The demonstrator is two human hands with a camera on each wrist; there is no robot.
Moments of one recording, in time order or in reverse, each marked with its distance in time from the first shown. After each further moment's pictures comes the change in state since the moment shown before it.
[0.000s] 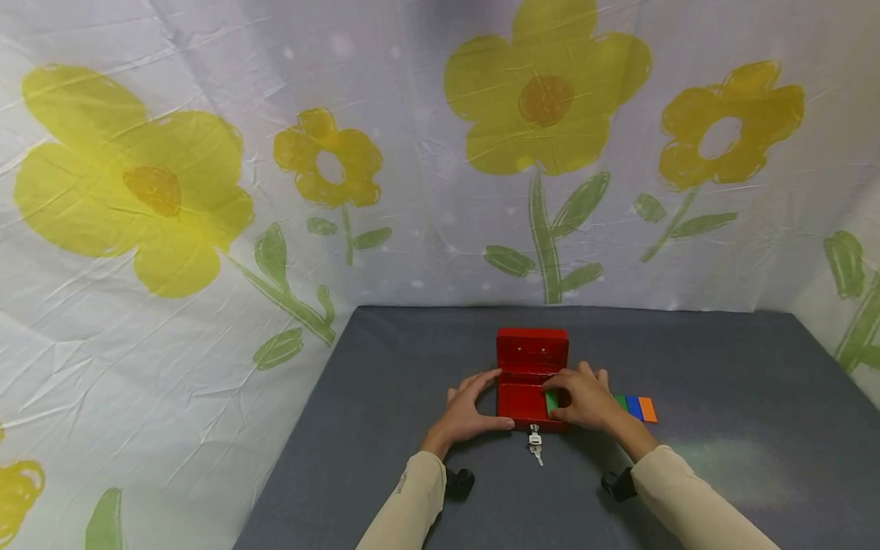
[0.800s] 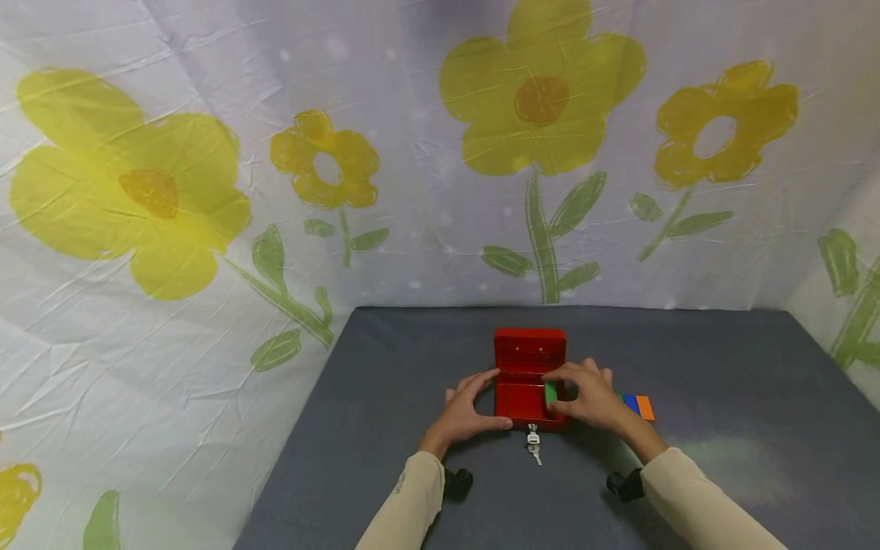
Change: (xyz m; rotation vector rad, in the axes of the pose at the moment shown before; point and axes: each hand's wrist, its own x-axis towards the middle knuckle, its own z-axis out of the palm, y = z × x) left_hand 0.000 -0.003 0.001 0.000 -0.001 0.005; right_hand -0.007 0.006 -0.005 0.203 0.088 0.004
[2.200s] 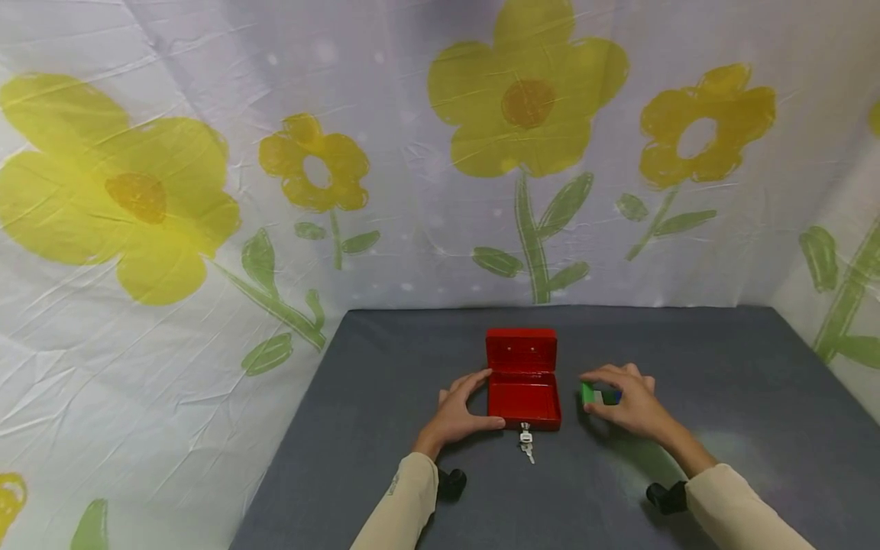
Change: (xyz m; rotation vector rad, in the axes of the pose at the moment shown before) left_hand 0.003 -0.005 0.002 -0.010 -0.008 -0.008; right_hand -0.046 0.037 -0.037 0.030 0.129 -0.048
